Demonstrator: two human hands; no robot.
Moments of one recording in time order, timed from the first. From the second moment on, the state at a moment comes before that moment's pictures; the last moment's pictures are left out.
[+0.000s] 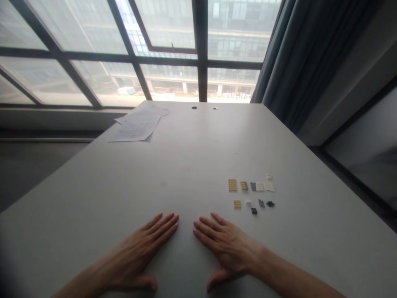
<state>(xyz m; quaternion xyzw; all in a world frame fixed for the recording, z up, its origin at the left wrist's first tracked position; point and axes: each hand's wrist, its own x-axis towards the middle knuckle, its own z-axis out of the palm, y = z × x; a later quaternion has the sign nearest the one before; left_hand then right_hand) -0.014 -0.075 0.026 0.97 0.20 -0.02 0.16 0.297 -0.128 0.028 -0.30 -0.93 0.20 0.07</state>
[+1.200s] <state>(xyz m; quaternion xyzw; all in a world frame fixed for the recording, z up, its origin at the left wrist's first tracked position) 0.051 0.014 -0.011 0.90 0.42 0.08 0.06 0.255 -0.010 -0.006 -0.42 -0.86 0.18 0.24</state>
